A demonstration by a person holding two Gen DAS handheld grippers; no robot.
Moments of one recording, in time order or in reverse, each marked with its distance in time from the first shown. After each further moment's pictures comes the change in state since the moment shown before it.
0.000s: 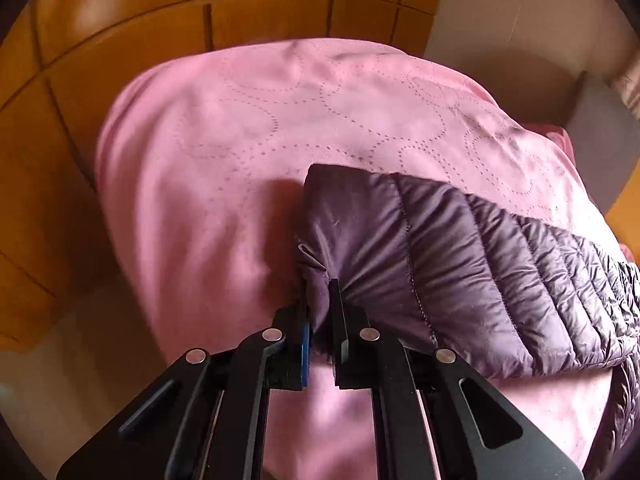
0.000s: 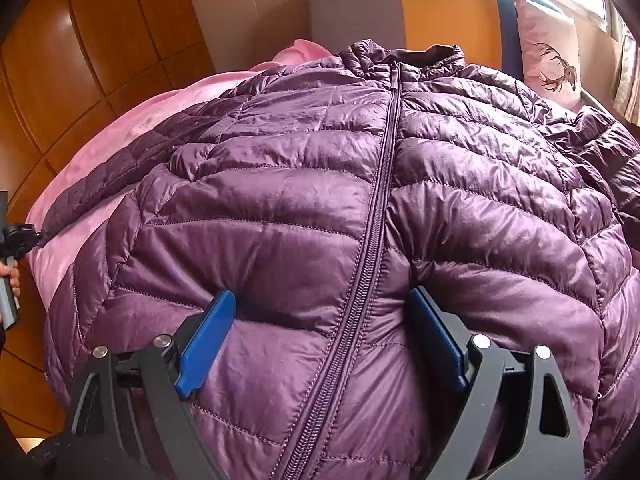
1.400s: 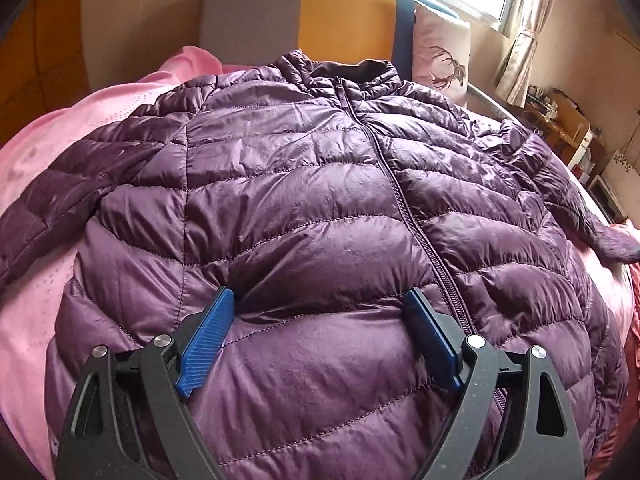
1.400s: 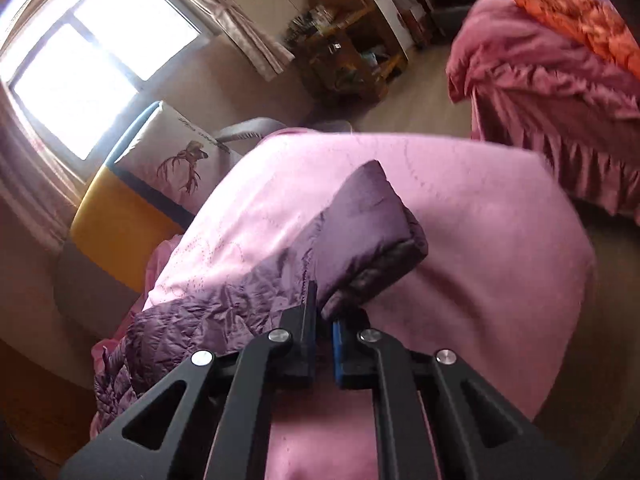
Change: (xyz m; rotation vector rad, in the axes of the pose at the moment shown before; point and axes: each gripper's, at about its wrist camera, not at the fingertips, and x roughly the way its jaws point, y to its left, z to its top) left arm -0.111 -0.372 -0.251 0.797 0.036 -0.638; right arm -0.279 -0.371 -0.112 1.024 -0.447 -0.498
